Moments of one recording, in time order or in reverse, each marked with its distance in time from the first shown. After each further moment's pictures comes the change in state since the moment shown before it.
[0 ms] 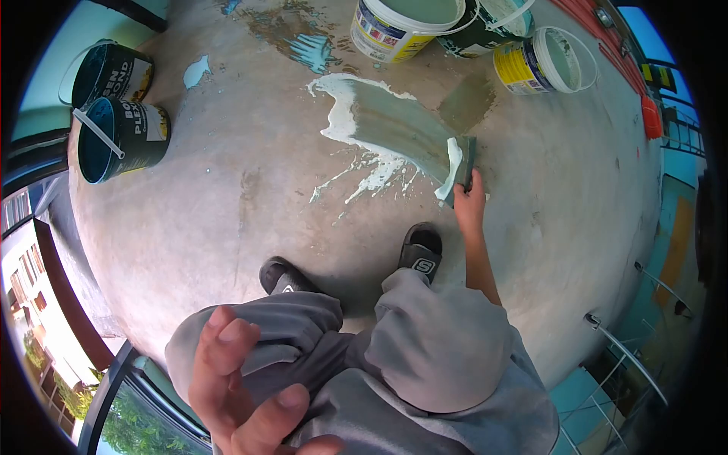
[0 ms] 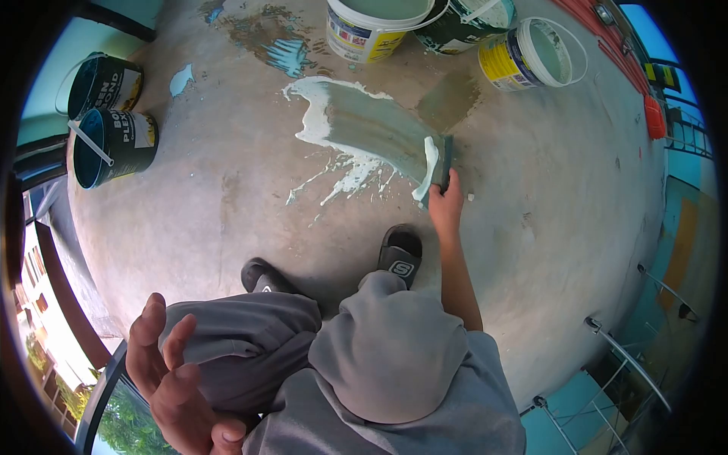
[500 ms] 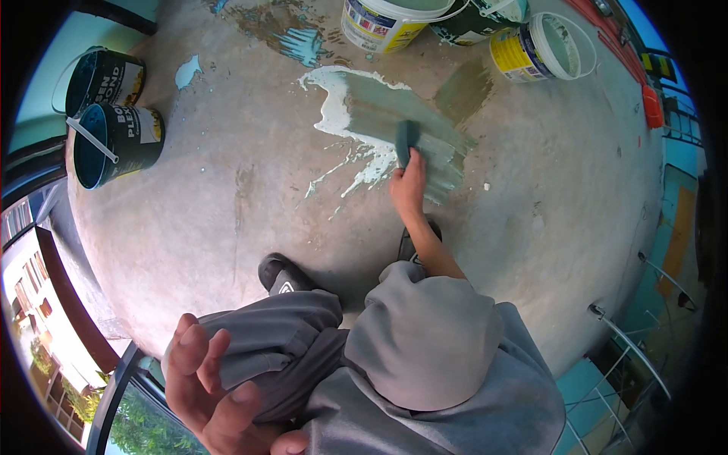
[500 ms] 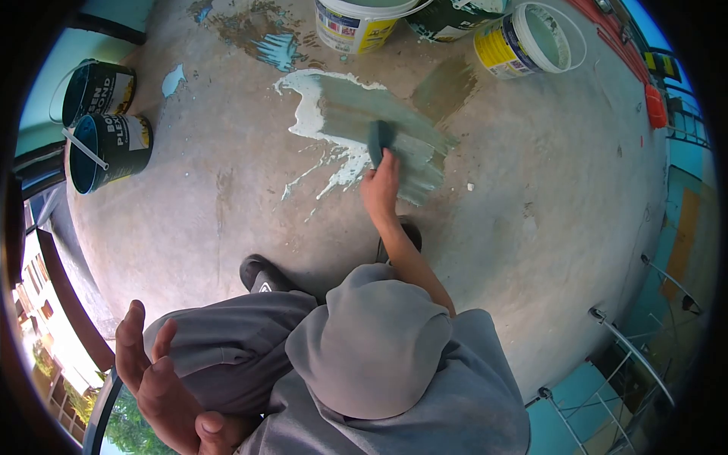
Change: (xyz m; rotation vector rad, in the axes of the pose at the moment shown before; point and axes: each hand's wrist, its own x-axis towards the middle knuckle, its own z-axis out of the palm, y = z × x) left_hand 0.006 -0.004 -0.008 0.100 -0.048 0.164; right_hand -0.038 -0.062 0.105 -0.072 -0.001 -0.233
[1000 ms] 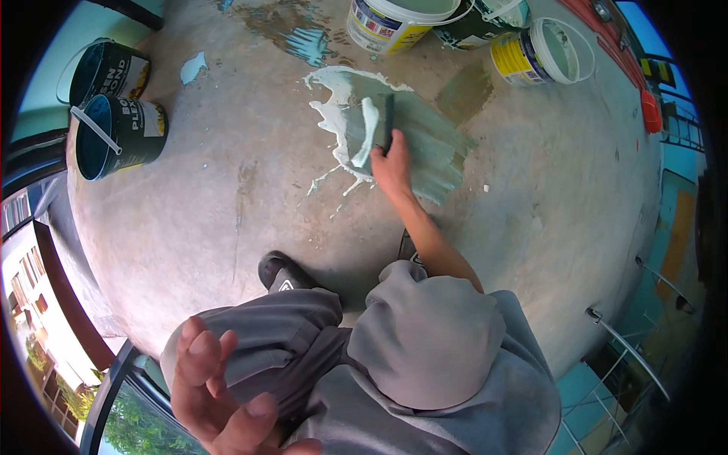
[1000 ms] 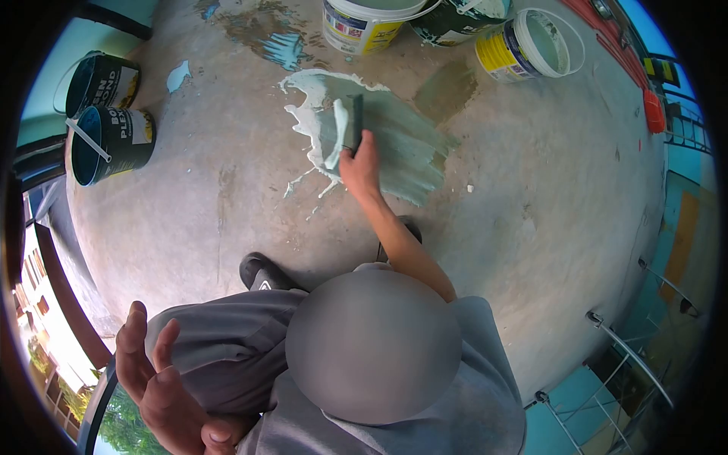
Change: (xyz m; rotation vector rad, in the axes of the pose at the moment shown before) left_hand -0.014 -0.002 -0.005 -0.055 -0.003 0.026; right_hand 0.026 -0.043 0.022 0.224 -0.081 -0.012
